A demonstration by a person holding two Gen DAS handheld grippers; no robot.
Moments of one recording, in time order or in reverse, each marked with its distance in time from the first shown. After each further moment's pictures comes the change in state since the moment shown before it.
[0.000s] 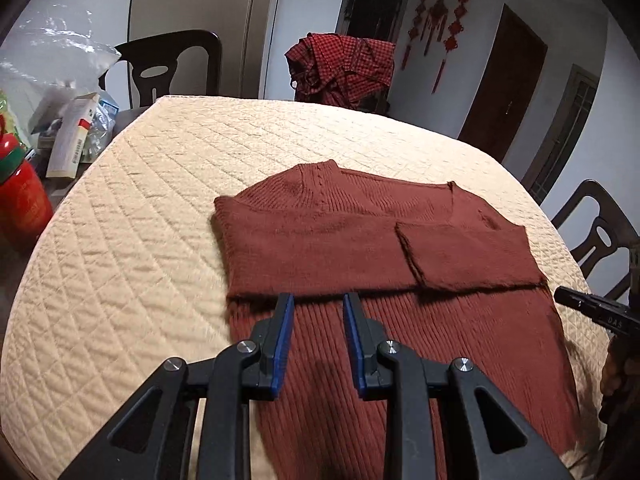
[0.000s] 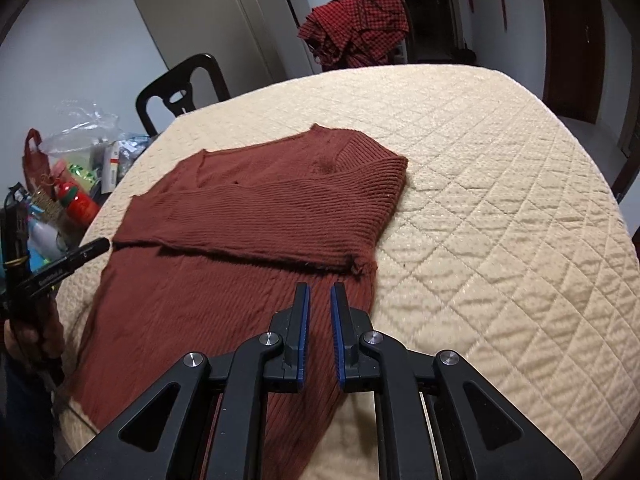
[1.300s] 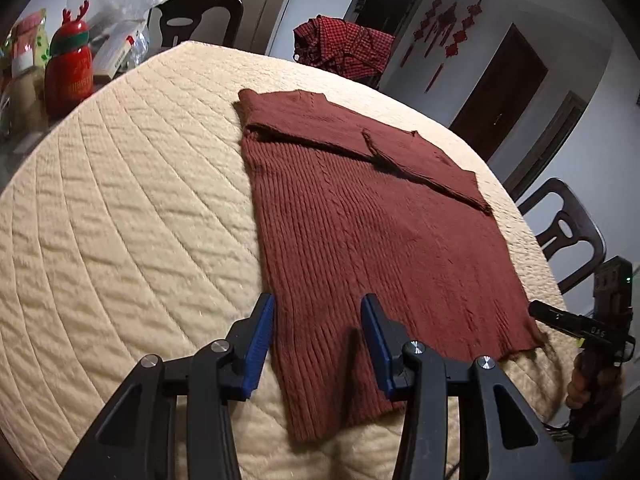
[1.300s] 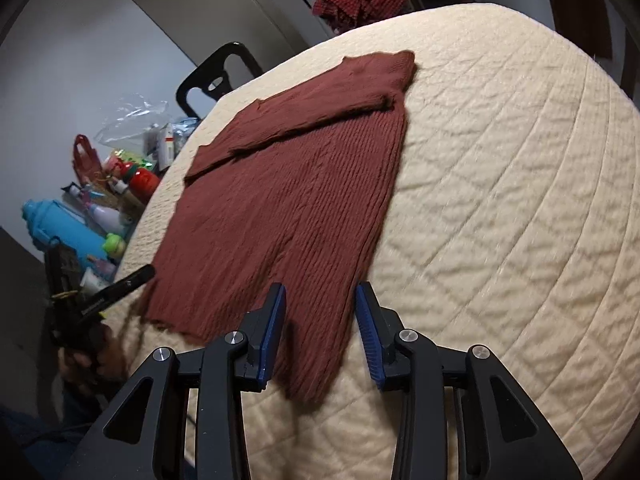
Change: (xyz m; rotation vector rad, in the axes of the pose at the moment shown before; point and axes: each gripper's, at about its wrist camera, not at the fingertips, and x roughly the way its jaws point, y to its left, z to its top) left arm -0.066 0.003 -0.114 -0.140 0.058 -0.113; right arm -0.043 0.008 -0.104 0.140 0.075 0.219
